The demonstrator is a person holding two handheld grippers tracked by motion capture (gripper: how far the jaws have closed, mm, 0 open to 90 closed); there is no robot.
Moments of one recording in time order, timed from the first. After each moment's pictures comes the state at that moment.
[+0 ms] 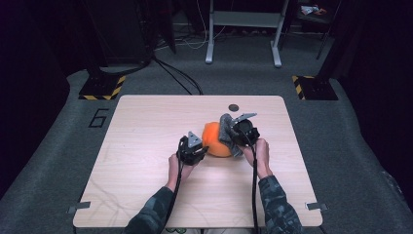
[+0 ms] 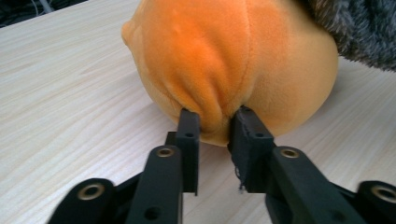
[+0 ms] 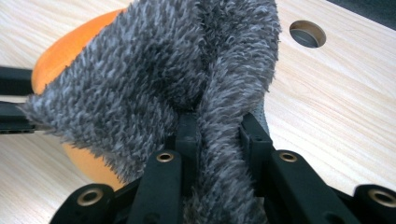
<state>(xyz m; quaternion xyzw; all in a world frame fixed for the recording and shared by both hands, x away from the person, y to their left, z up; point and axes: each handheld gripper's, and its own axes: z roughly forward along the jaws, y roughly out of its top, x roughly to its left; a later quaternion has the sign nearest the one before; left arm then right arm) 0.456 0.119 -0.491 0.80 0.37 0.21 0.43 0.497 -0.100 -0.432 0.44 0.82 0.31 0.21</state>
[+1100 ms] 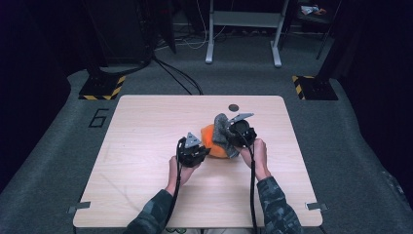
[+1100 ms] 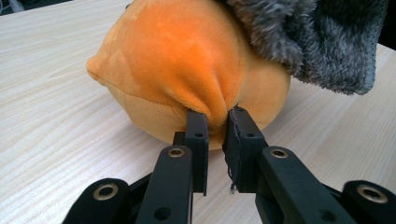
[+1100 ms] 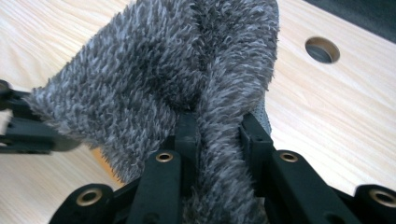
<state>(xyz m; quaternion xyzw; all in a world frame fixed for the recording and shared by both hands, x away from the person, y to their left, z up) 0.443 0.122 -0.479 0.79 0.37 0.16 0.46 0.485 -0.087 -0.419 0.42 0.83 0.31 0.20</state>
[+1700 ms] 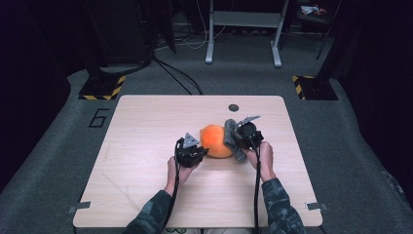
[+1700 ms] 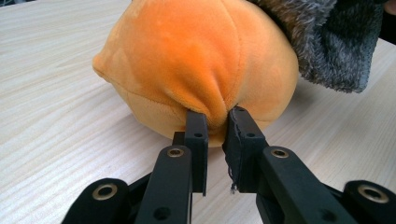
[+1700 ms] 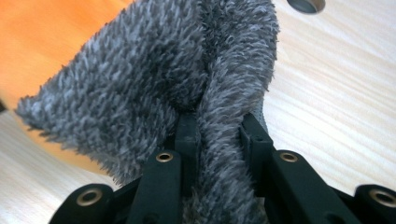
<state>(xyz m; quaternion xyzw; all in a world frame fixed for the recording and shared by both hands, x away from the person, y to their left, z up) 0.444 0.127 -0.484 0.79 0.38 0.16 0.46 0.494 -0.112 -0.442 0.46 0.82 0.28 0.19</state>
